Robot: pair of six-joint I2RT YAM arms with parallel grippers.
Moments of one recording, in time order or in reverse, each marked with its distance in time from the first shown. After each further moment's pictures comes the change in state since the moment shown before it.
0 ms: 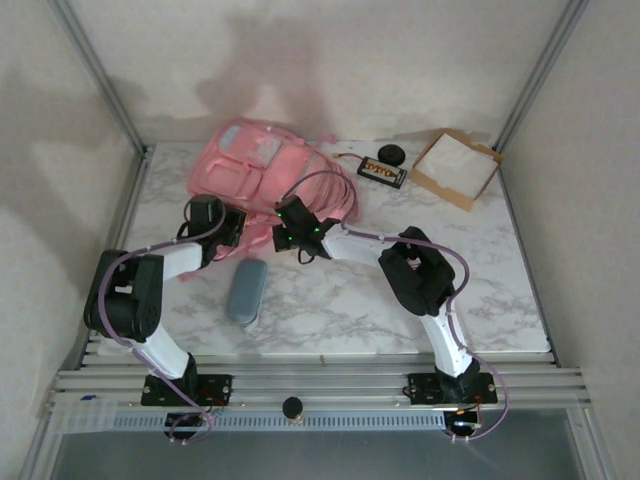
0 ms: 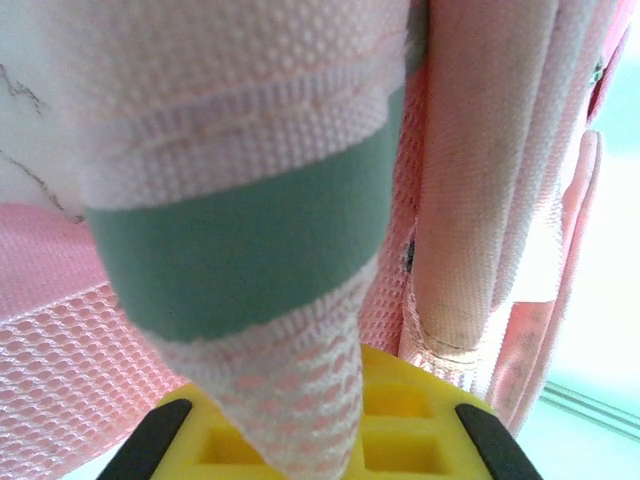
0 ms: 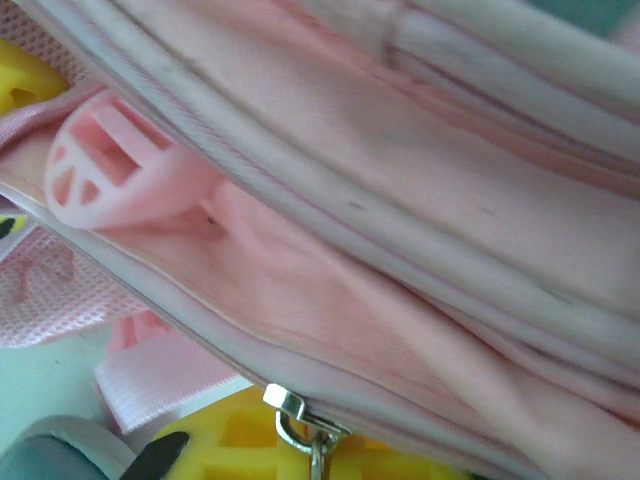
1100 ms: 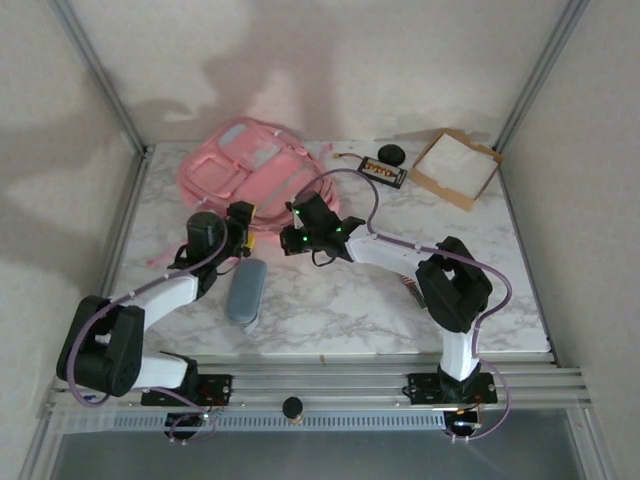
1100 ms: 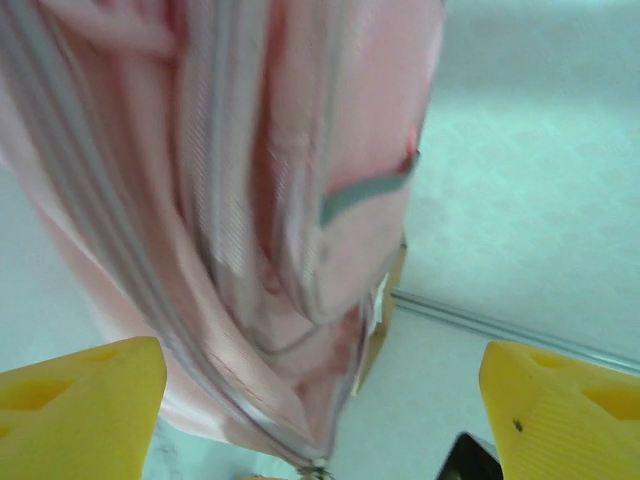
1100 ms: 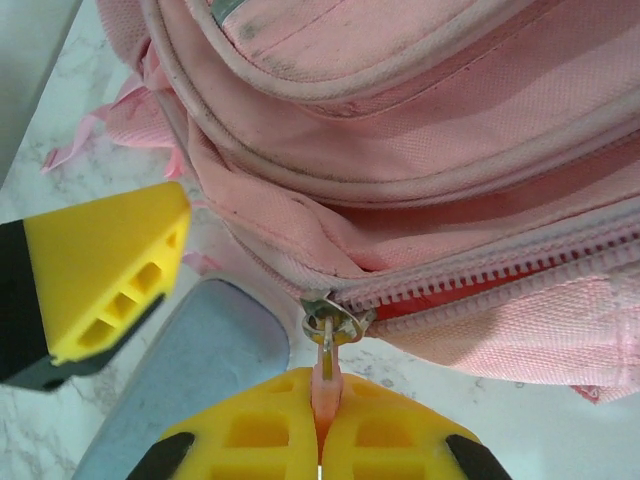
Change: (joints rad) left arm -0.151 -0.313 -0.217 0.128 -0.044 -0.215; right arm -0.005 -0.235 -0.143 -0.060 -0.204 0.045
